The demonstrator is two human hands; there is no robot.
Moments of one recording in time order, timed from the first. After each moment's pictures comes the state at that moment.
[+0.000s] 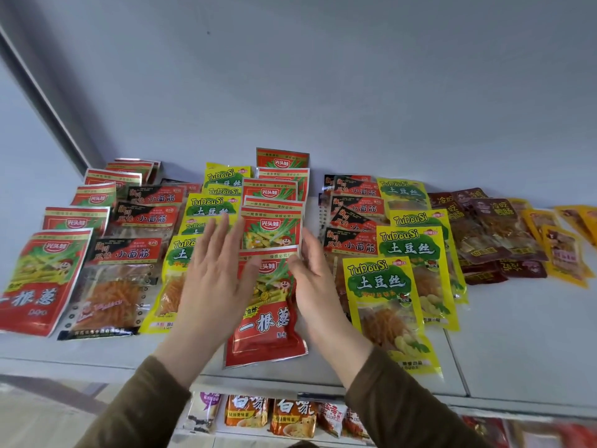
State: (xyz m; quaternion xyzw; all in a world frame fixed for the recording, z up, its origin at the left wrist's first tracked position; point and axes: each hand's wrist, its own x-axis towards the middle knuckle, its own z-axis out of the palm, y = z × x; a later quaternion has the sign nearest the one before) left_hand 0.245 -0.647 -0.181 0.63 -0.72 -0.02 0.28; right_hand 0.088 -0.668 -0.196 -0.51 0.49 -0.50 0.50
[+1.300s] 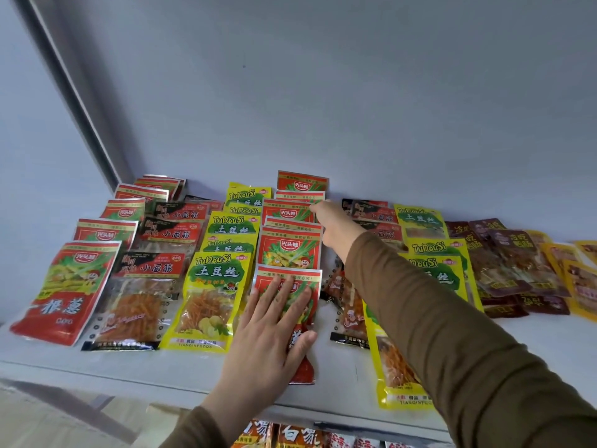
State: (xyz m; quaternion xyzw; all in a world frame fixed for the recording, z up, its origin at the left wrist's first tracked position) left_hand 0.222 -0.620 -0.223 0.59 -0.79 -0.02 0.17; right_hand 0.096 -0.833 -0.134 -0.39 0.57 -0.41 0.60
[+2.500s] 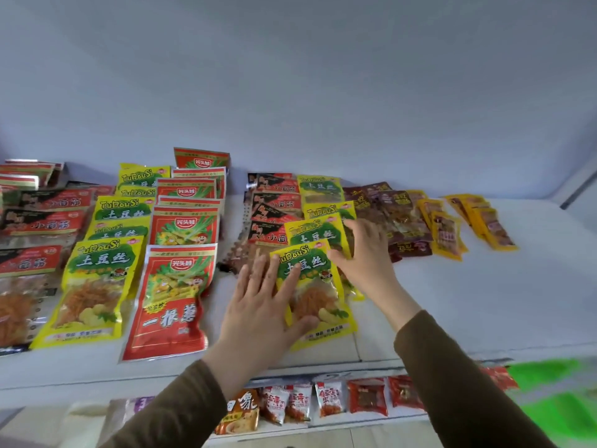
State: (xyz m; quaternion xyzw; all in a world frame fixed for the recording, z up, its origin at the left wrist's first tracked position) left_hand 0.085 -0.625 -0.220 0.54 -0.84 -0.02 0.06; right_hand -0.129 -0.673 -0.172 -0.65 0.71 -0.24 0.11
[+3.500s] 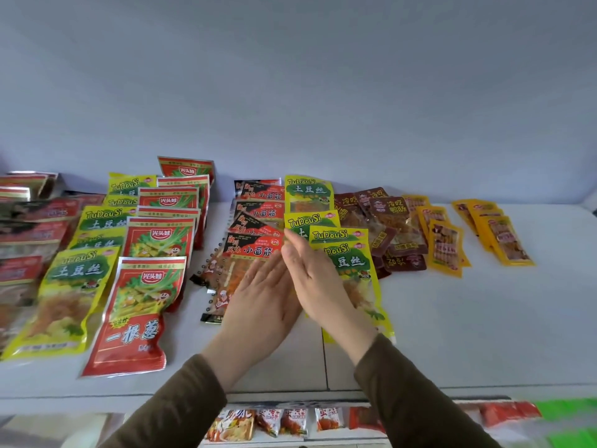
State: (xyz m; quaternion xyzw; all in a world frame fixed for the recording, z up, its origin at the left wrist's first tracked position) left_hand 0.032 -0.655 -0.203 0.51 -0.85 -0.01 0.12; right_hand -0.107 -0.670 -0.171 -0.71 0.57 -0.33 0.25
